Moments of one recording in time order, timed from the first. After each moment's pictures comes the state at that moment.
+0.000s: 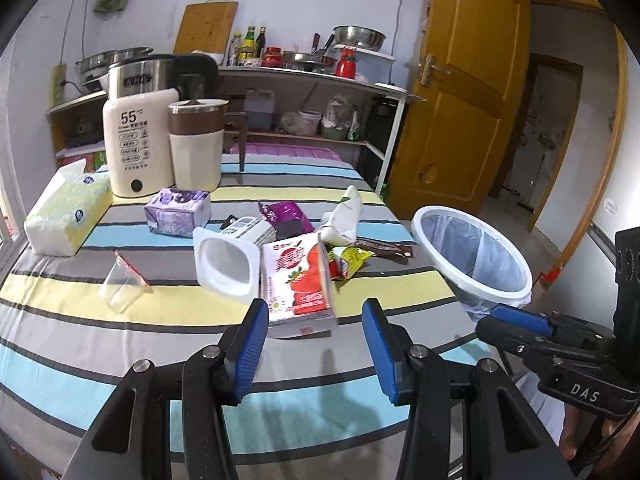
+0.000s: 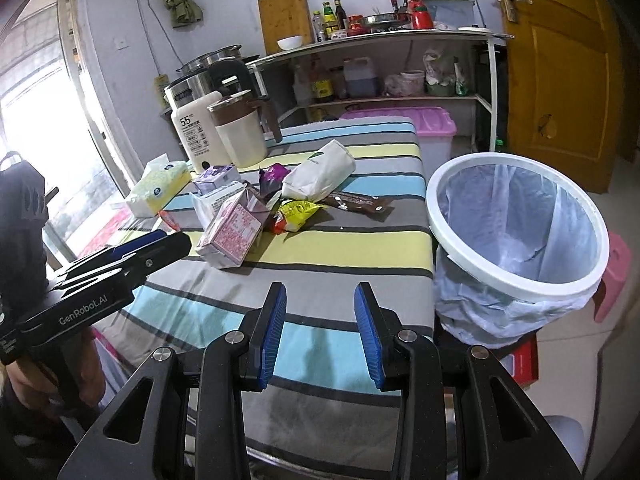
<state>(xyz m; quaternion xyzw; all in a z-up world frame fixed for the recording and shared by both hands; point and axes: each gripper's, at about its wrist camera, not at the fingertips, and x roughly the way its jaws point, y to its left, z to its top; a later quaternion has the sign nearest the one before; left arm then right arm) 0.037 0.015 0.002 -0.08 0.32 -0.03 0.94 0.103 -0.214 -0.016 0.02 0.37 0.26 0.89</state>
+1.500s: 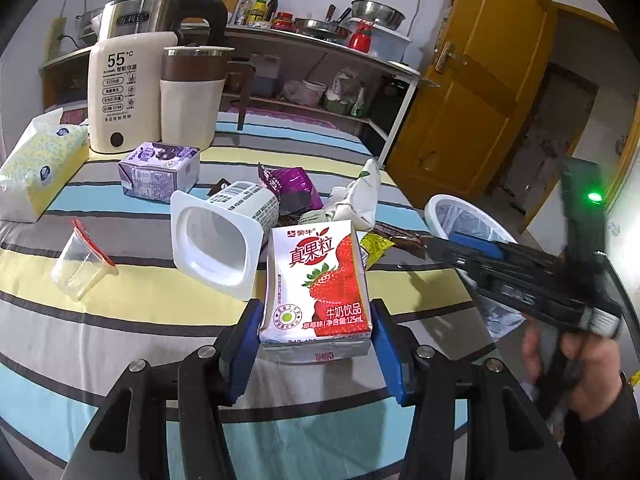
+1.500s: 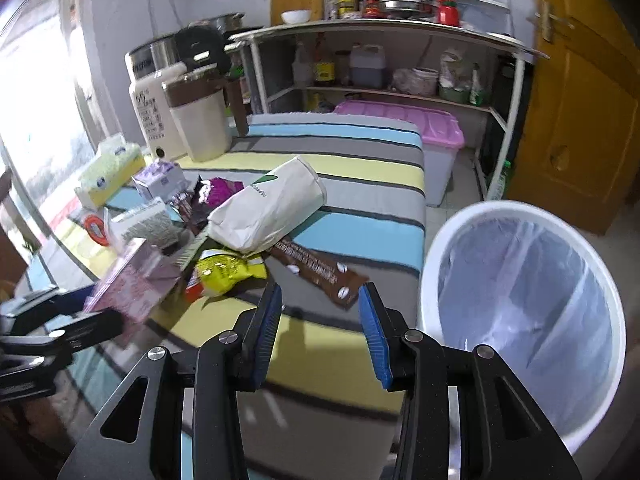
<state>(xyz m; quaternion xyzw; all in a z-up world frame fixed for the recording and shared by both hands) 0.078 0.028 -0.028 -0.13 0.37 -0.05 0.92 0.222 -0.180 -0.036 -0.08 0.38 0.26 0.88</state>
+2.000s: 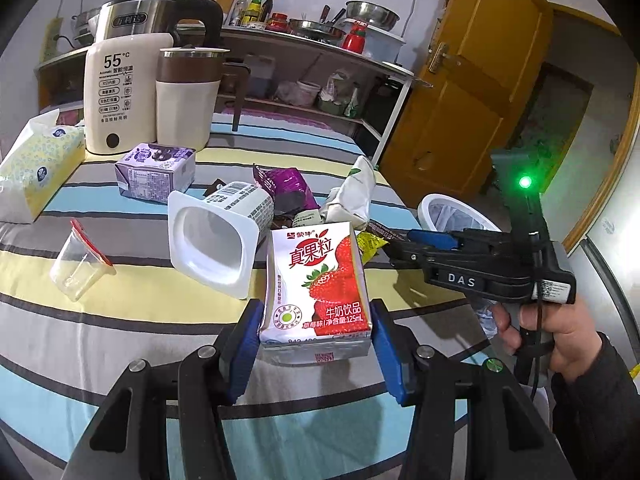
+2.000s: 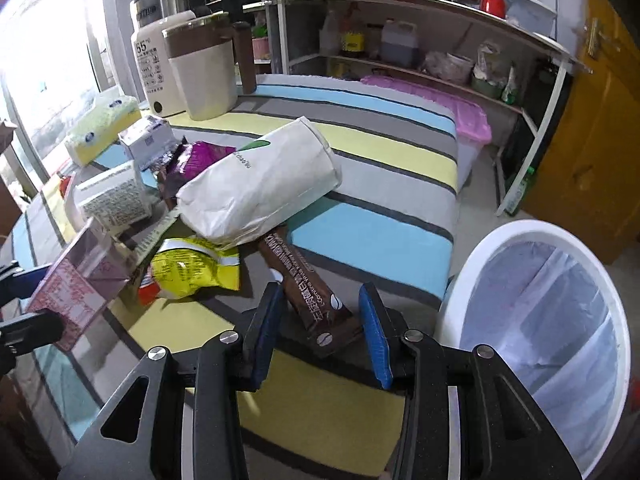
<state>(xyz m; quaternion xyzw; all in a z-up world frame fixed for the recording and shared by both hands) 0.076 0.030 -0.027 -0.14 0.36 -0.06 0.92 0.253 -0.164 -0.060 -0.13 0.42 0.29 0.85</state>
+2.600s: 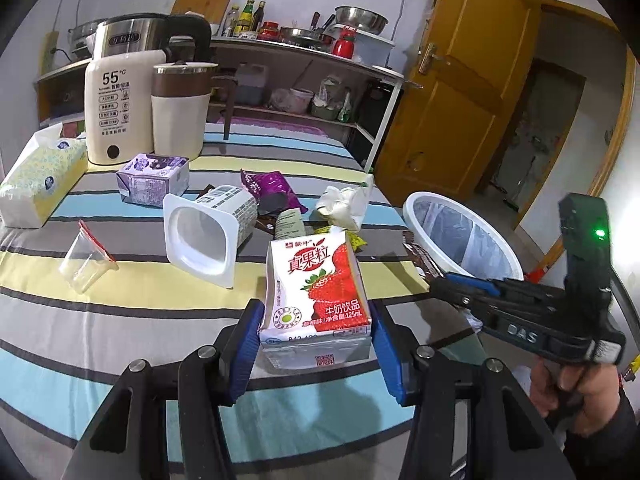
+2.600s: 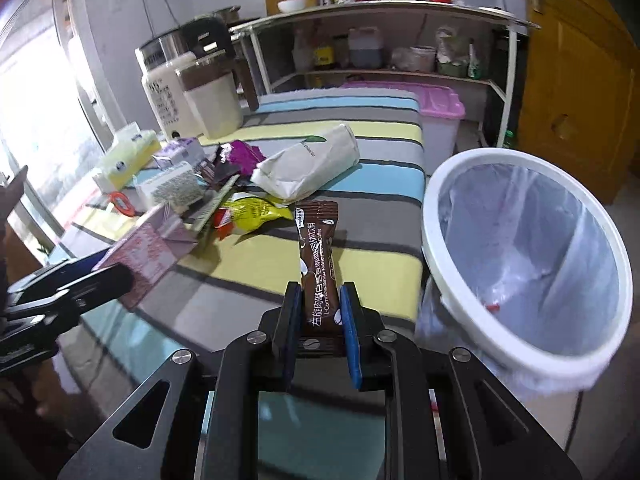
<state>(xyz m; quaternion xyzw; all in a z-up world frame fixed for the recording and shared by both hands) 0.055 0.016 -0.017 -0.12 0.35 -0.06 0.93 0.169 -0.208 -0.039 -0.03 0.41 0.26 0.87</state>
